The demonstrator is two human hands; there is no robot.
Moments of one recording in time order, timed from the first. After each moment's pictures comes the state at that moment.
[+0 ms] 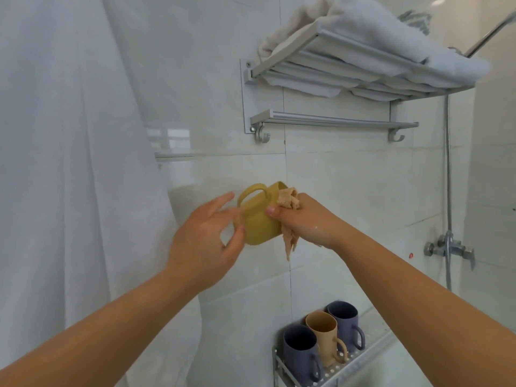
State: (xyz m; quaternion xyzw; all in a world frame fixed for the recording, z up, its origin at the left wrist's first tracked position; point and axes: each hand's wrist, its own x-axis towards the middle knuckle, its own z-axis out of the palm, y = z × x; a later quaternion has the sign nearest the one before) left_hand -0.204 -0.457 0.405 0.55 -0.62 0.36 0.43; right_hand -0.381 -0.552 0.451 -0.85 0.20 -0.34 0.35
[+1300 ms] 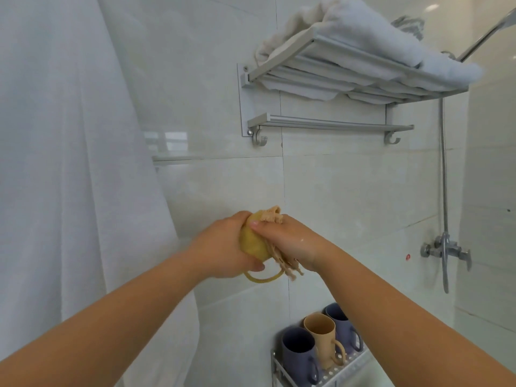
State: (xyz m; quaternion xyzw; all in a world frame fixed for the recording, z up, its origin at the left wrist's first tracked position) left_hand -0.219 -0.476 0.428 0.71 -0.65 0.05 0.28; right_hand -0.362 -0.548 0.428 -0.83 0.20 -0.30 0.43
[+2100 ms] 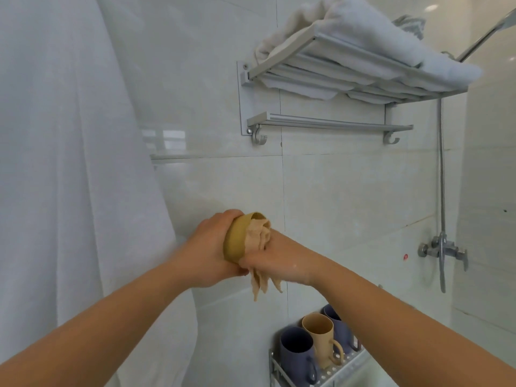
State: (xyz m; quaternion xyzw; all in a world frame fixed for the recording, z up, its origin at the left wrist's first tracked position) left_hand -0.194 -0.470 0.414 0.62 -0.70 0.07 0.34; right_hand -0.356 -0.525 0.419 -0.88 0.19 -0.23 0.36
